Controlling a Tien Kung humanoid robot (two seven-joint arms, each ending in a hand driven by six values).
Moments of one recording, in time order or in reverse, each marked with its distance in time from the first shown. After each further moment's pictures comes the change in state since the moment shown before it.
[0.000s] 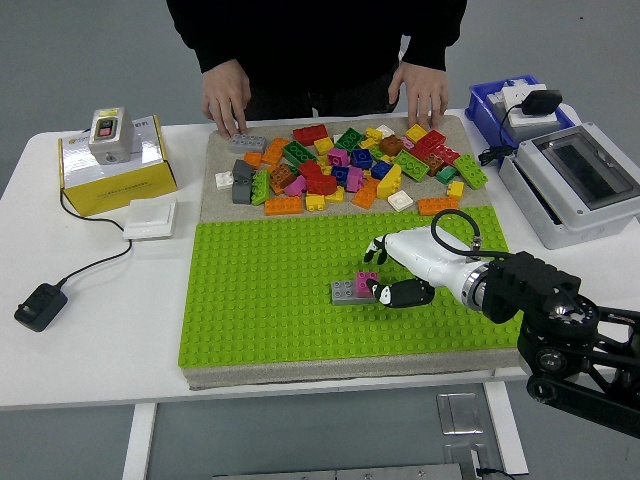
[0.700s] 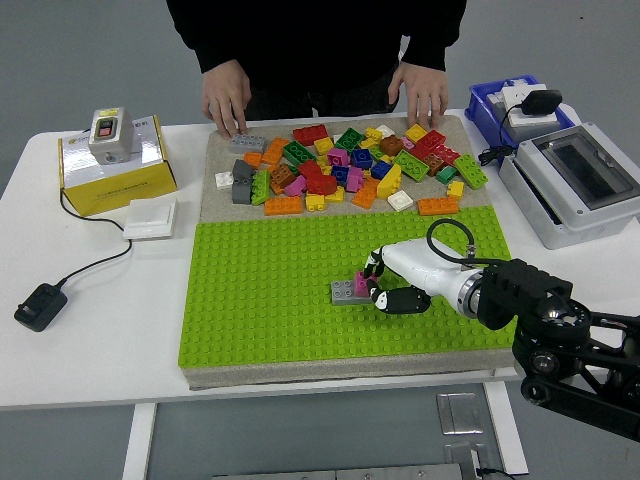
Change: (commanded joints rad) left arm 0.001 0.000 0.002 0.000 0.001 0.000 0.000; right arm 0.003 0.028 -0.027 -0.050 0.043 -0.011 0.020
